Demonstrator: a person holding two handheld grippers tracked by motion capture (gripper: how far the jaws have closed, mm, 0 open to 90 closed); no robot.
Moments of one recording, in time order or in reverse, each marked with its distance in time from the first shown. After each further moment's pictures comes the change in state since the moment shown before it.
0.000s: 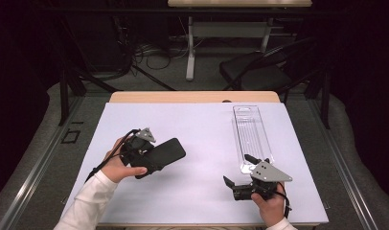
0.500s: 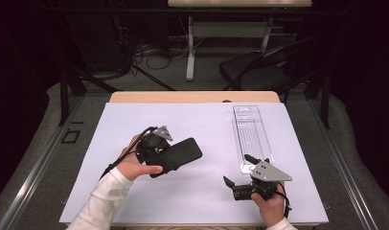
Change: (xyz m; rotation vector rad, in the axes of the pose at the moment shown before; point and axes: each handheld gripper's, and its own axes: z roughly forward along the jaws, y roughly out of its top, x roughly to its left) left arm -0.024 0.037 0.010 -0.011 -0.053 0.045; right arm 0.000 0.000 0.000 0.011 0.002 0.002
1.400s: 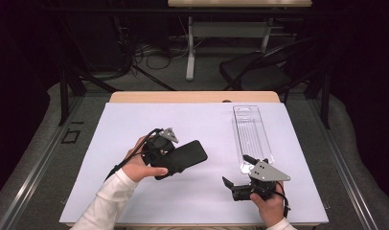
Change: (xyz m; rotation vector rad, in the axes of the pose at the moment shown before) left arm -0.007 0.003 0.008 0.007 -0.026 -0.001; right arm 0.002 0.001 0.002 0.009 0.003 -0.006
